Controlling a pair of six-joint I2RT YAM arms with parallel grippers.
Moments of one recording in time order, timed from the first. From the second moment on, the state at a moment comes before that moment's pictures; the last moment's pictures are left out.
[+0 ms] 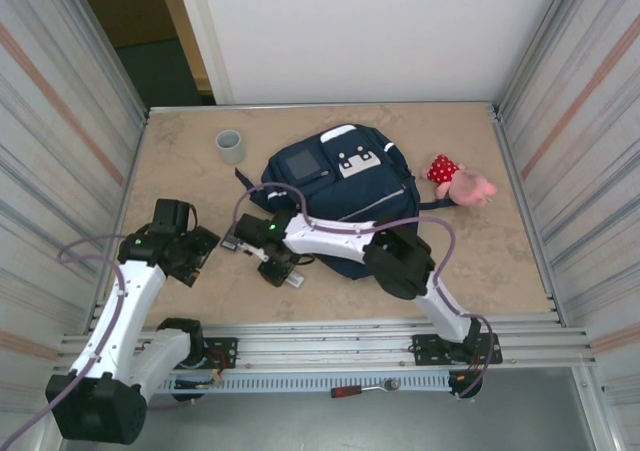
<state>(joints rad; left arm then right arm) -0.12 0.90 0.78 -1.04 0.03 -1.07 1.12 2.17 1.72 -0.94 0.01 0.13</state>
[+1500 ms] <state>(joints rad) -0.92 1.99 1.53 -0.39 0.01 0.43 -0.26 1.20 0.87 -0.62 -0.74 0.55</state>
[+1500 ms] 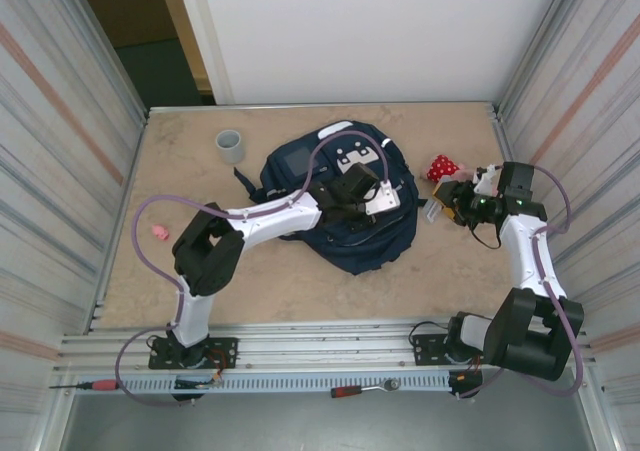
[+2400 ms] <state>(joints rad) -0.72 1.72 1.48 -0.31 0.21 0.13 0.18 1.36 0.77 -0.23 -0.62 1.01</state>
